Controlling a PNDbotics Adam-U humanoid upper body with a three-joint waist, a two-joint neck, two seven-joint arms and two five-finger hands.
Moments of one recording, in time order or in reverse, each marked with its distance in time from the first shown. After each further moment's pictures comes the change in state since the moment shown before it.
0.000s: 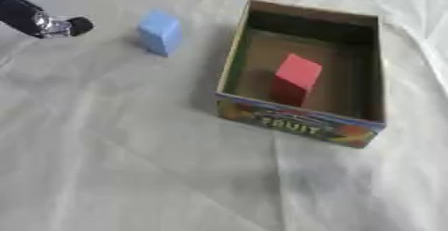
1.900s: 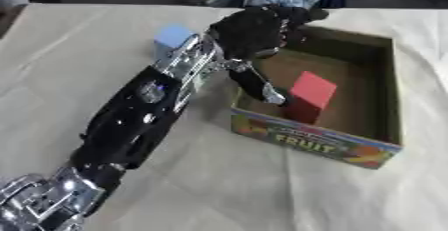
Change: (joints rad) left arm -0.071 -0.609 -0.073 0.101 -0.693 0.252 0.393; right arm -0.140 0.039 0.050 0.000 -0.203 0.062 0.048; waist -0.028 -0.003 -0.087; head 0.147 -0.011
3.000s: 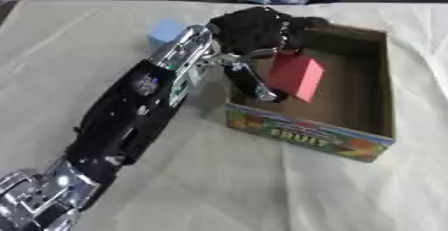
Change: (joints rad) left arm -0.016 -0.002 -0.019 0.019 0.061 -0.080 -0.136; right arm -0.005 -0.007 -0.001 0.000 0.000 -0.008 0.001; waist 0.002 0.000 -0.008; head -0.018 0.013
